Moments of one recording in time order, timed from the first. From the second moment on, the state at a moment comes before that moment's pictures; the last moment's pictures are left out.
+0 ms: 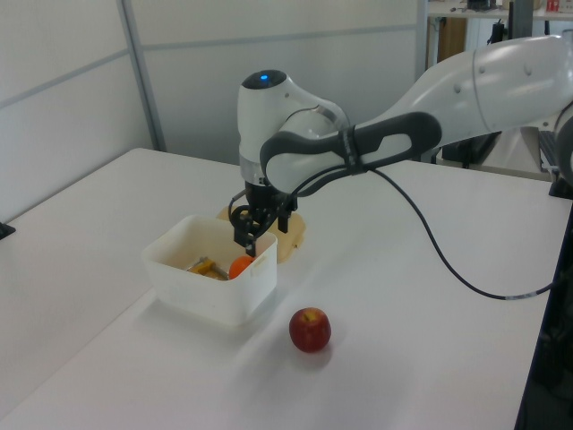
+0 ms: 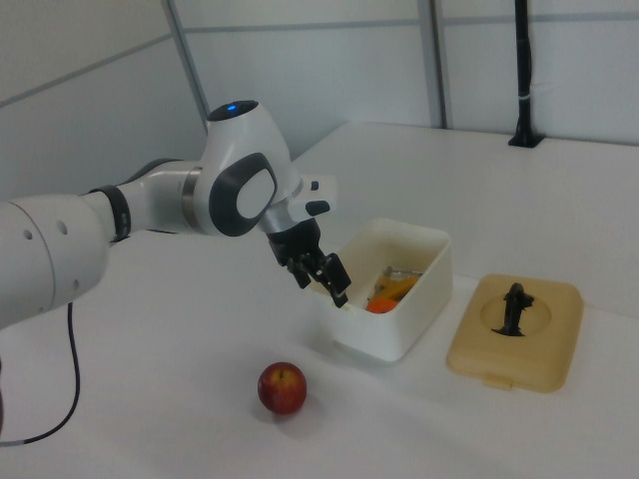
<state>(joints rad) -0.06 0.31 0.16 -1.59 -0.15 2.03 0.29</state>
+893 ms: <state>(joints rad) 0.02 0.21 0.18 -2.04 -0.27 2.24 0.31</state>
